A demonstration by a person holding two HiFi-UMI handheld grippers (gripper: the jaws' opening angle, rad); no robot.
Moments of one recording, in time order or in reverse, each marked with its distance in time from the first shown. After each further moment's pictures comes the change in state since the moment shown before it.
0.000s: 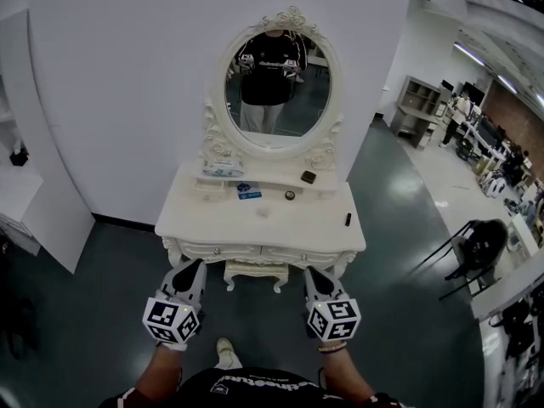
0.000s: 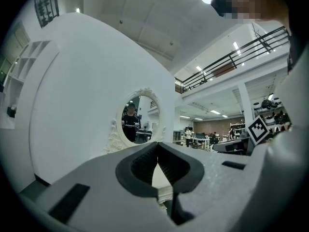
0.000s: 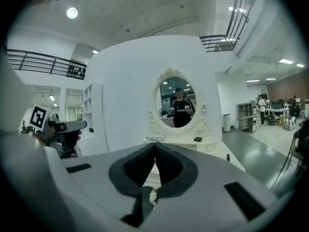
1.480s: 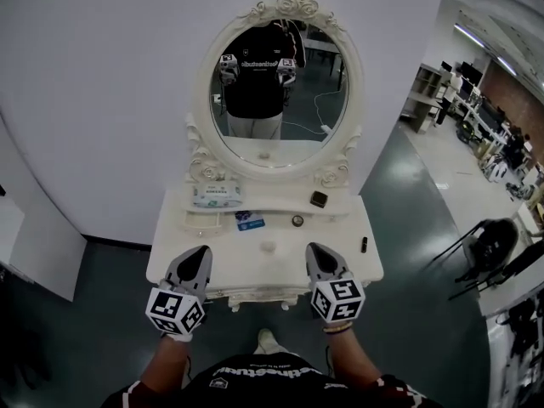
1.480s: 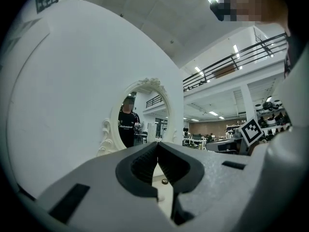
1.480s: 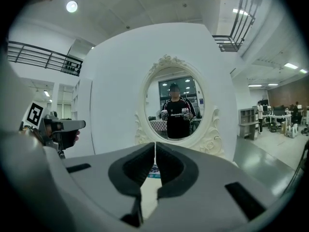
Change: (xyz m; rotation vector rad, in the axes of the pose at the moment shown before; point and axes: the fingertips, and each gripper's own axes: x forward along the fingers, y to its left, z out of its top) left arm 0.226 0.122 0.018 -0.013 -0.001 -0.081; right arm 0.240 -0.078 0.072 -0.037 -0.019 -0.032
